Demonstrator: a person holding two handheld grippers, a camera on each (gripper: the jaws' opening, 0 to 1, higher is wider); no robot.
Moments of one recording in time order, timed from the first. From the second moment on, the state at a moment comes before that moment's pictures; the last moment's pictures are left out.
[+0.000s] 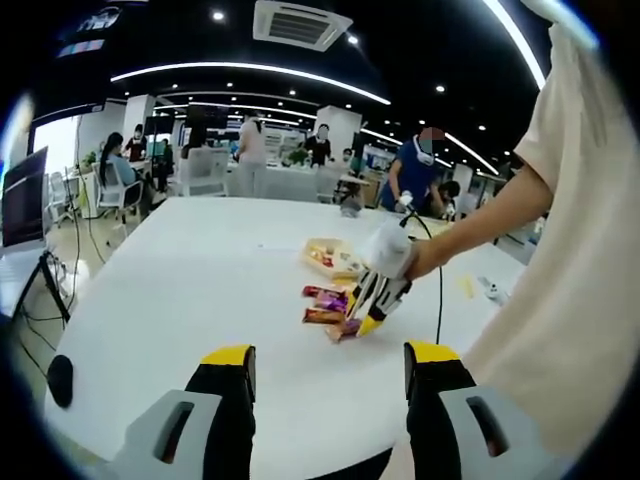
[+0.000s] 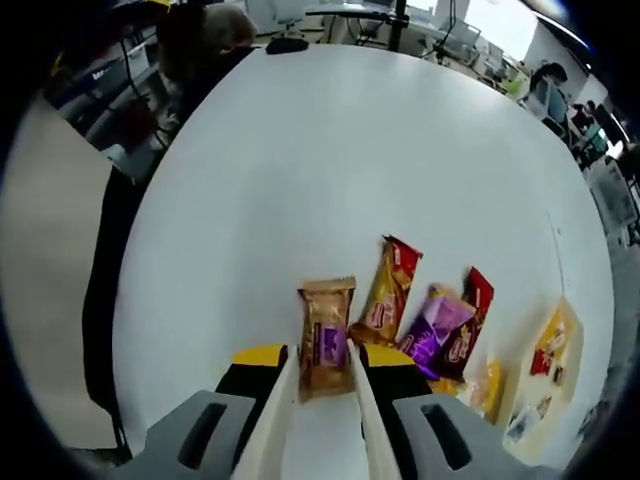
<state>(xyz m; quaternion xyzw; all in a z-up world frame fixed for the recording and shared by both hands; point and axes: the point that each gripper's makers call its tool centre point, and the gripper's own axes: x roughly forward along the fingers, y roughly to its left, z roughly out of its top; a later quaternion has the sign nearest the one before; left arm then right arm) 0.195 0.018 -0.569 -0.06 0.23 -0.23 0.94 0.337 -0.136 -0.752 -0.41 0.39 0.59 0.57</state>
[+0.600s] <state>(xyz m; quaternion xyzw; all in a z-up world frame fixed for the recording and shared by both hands) 0.193 0.019 -0.570 -0.06 0.23 -0.22 0.95 0.335 -0.134 -0.753 -0.39 0.41 0.58 0.58</state>
